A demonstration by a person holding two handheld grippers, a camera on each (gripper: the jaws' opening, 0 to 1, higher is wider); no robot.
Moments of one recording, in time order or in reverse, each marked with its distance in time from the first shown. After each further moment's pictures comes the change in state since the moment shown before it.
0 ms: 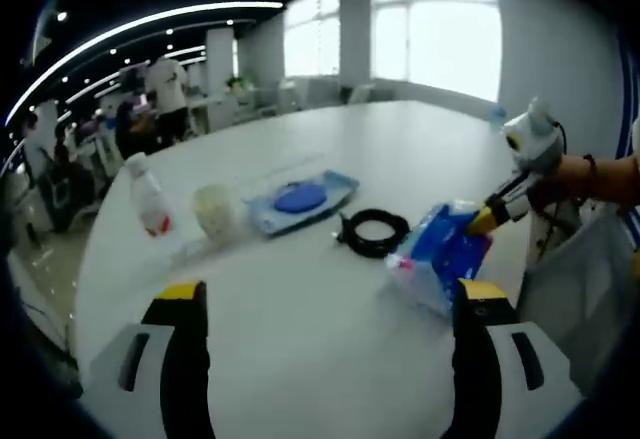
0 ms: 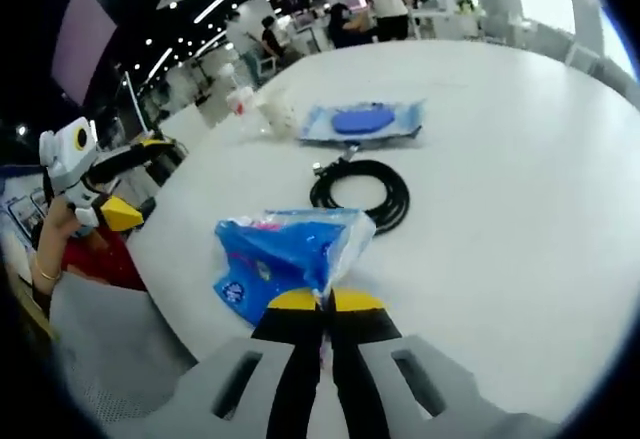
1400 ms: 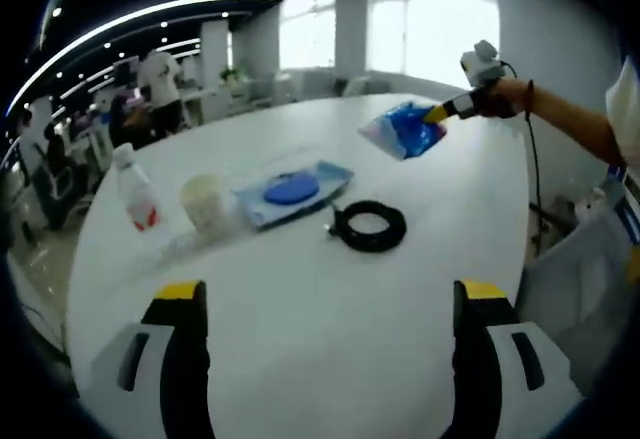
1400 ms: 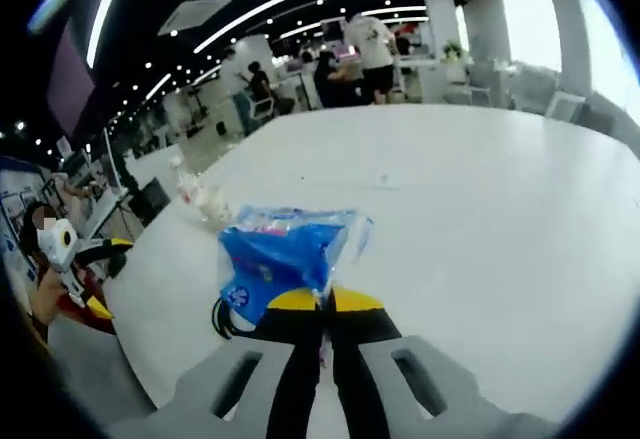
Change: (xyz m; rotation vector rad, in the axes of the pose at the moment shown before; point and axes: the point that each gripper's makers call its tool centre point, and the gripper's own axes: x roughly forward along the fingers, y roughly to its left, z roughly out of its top) left arm 0.011 -0.006 -0.007 -0.006 0.036 -0.023; right arm -0.035 -0.128 0.143 -0.093 -0.182 -0.098
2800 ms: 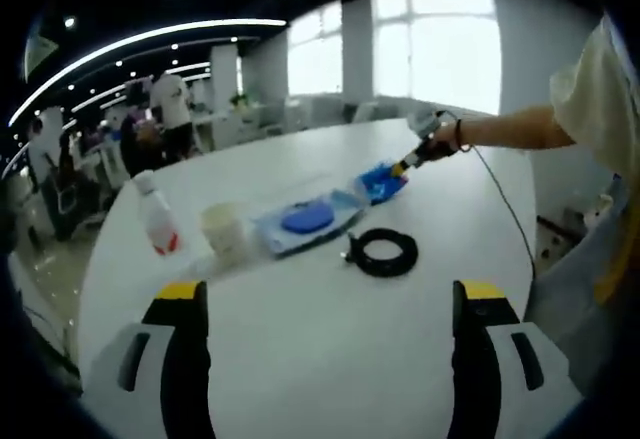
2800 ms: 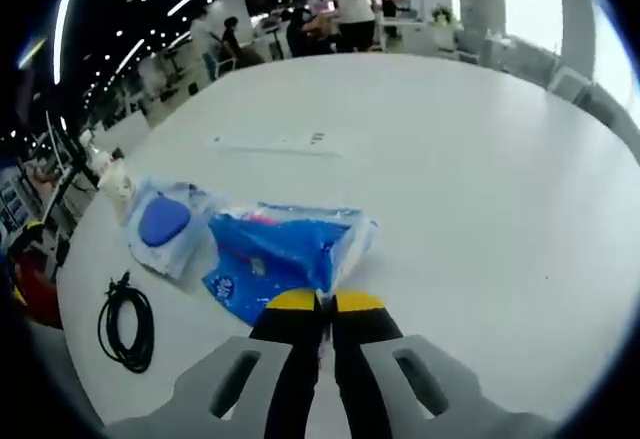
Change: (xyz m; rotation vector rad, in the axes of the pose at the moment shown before) left arm -0.012 0.017 0.020 0.018 -0.111 0.055; right arm 0.122 -0.110 -0.024 -0.032 0.199 -0.077
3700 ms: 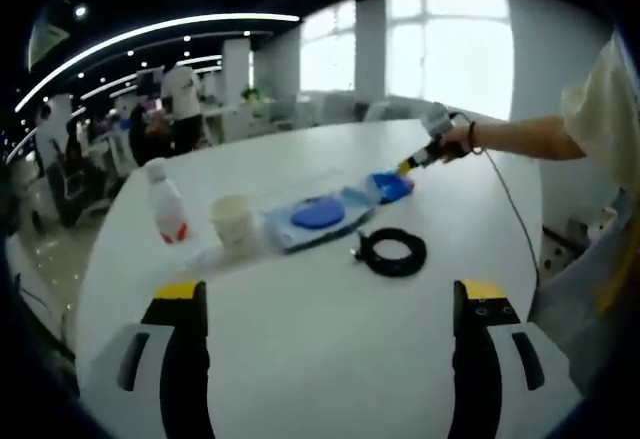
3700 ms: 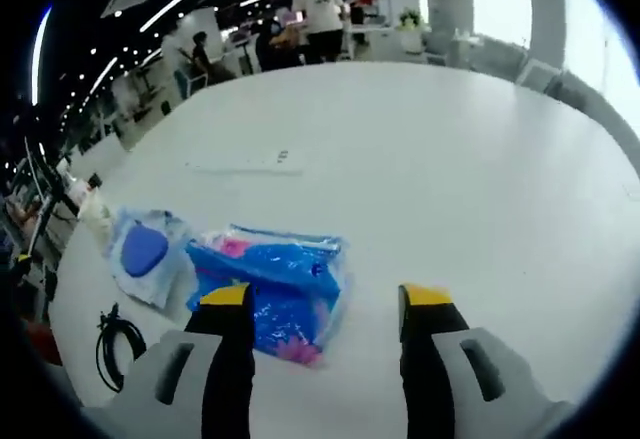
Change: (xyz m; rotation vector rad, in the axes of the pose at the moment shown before) left arm 0.000 0.011 -0.004 -0.071 0.002 0.026; right arm -0.007 -0.018 0.025 0.165 -0.091 -0.097
